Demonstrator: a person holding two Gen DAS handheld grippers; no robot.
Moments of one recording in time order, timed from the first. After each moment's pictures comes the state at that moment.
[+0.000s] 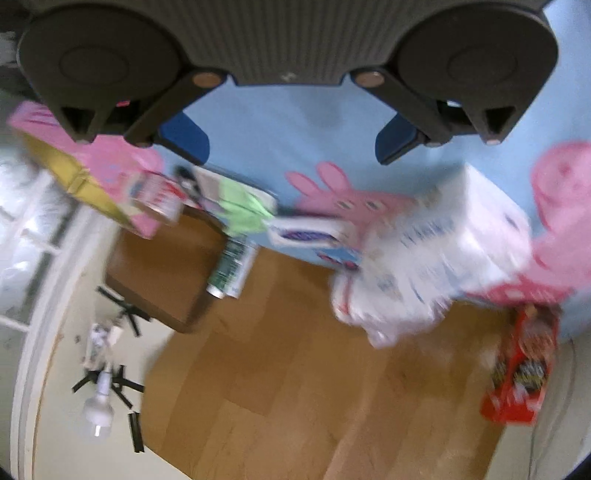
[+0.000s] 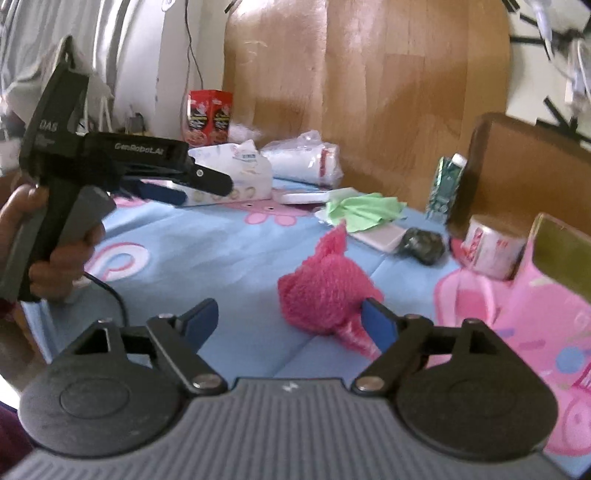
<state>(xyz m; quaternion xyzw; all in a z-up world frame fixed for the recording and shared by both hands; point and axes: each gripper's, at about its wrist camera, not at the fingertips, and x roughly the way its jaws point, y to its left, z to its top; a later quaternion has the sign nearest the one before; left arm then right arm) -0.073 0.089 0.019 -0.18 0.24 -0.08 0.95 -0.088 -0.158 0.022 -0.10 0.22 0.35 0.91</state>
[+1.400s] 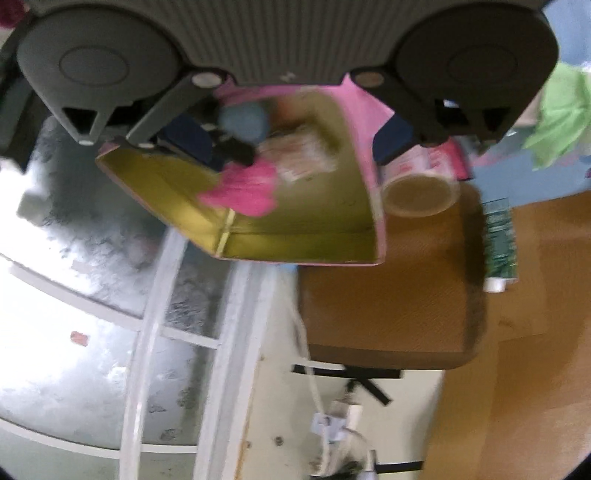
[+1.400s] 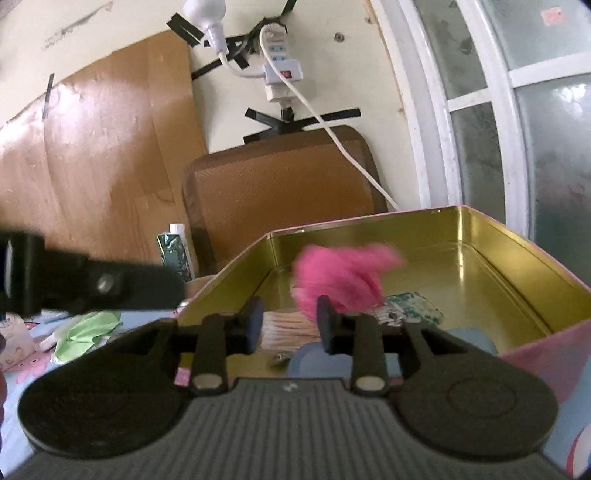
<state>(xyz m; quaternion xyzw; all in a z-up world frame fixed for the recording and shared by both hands) 0.029 -0.170 0.077 -0.01 0.26 -0.27 0.93 -0.025 -0.340 0.031 0.10 0.14 0.03 0.98</state>
